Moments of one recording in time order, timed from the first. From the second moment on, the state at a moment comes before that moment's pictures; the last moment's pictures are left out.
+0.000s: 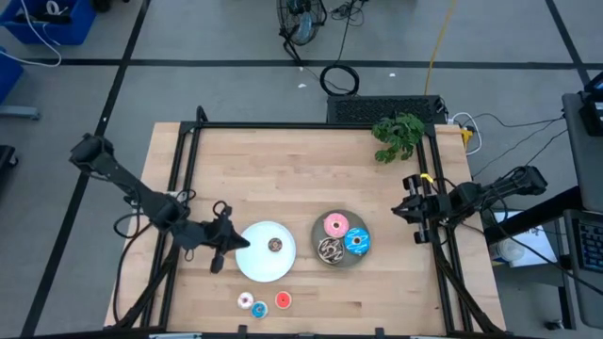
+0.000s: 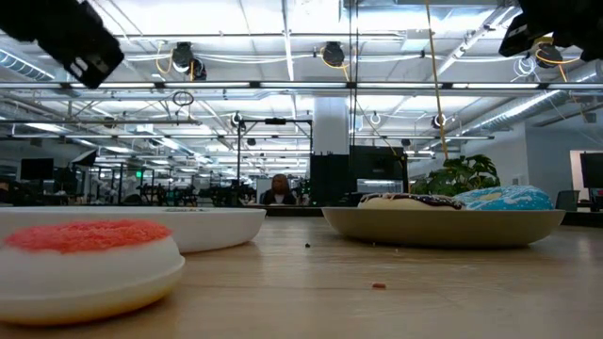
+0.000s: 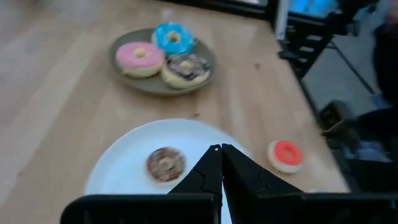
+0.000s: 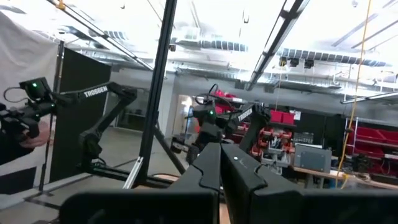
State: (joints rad) left arm -0.63 0.98 0.50 -0.02 -0.41 -0.48; right arm 0.33 0.21 0.02 0.60 0.10 -0.20
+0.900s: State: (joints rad) left arm -0.82 1.62 1.20 -0.71 -0.33 -0.78; right arm 0.33 0.21 0.02 0.60 0.10 -0.20
